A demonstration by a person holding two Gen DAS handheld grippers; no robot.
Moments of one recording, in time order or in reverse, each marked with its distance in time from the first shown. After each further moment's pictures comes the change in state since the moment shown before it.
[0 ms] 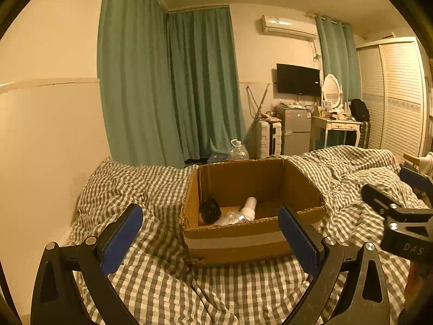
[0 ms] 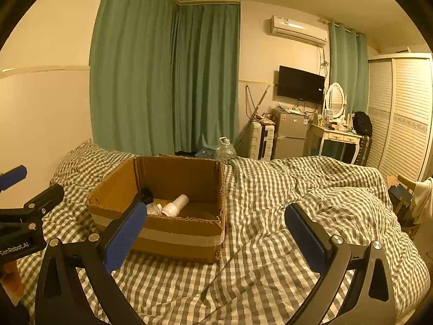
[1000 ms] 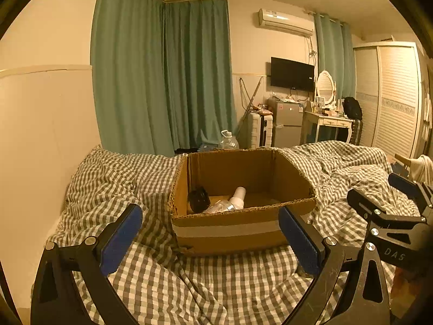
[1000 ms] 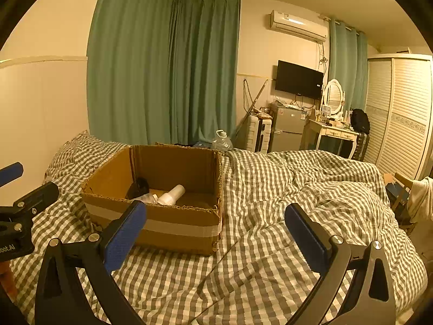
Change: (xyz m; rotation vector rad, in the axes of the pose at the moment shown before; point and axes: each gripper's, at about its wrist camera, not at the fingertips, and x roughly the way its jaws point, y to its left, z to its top) left arm 0.004 0.003 -0.007 -0.038 0.053 -0.057; right arm 0.011 0.004 -0.012 -0.015 0.035 -0.024
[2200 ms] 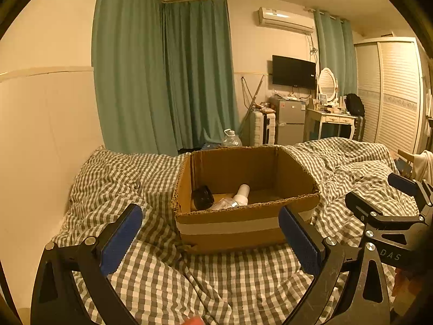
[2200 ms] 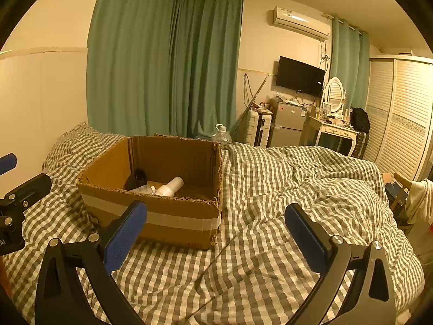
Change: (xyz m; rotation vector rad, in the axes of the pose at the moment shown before) left arm -0.001 0.000 -0.006 0.019 0.006 0.021; right arm 0.008 0.003 -0.006 -0.021 0.036 -0.003
